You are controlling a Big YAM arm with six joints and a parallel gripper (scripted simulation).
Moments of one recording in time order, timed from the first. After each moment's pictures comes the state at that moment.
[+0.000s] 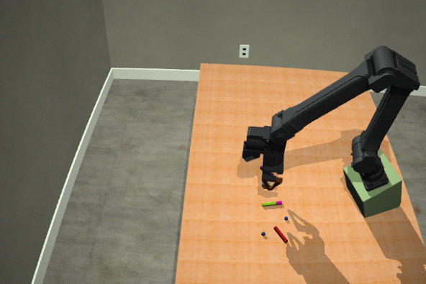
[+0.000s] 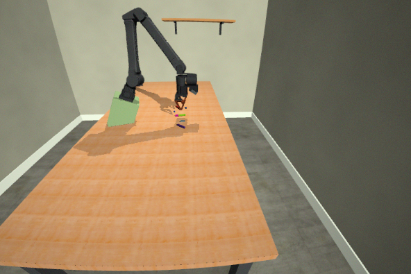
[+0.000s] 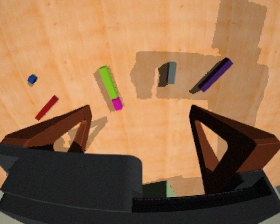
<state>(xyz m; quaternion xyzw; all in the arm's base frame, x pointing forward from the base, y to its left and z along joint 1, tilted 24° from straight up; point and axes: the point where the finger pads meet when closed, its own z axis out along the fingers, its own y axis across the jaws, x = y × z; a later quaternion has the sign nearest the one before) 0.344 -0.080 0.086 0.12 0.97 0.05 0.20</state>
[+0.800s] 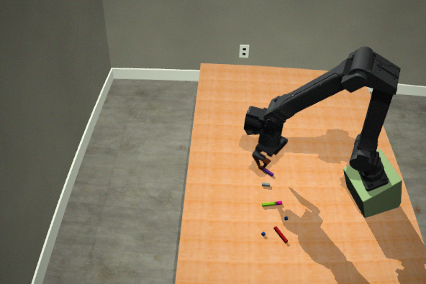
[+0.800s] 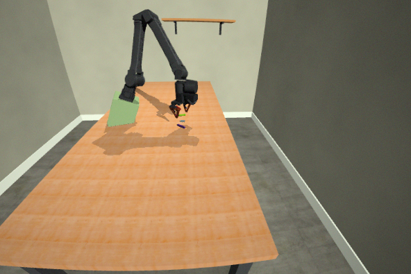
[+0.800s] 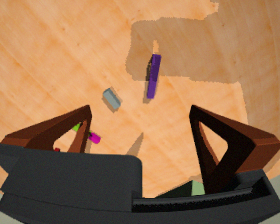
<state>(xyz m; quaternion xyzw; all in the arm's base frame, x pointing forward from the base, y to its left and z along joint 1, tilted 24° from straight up) 0.338 -0.173 0.064 0.37 0.91 0.11 0.19</state>
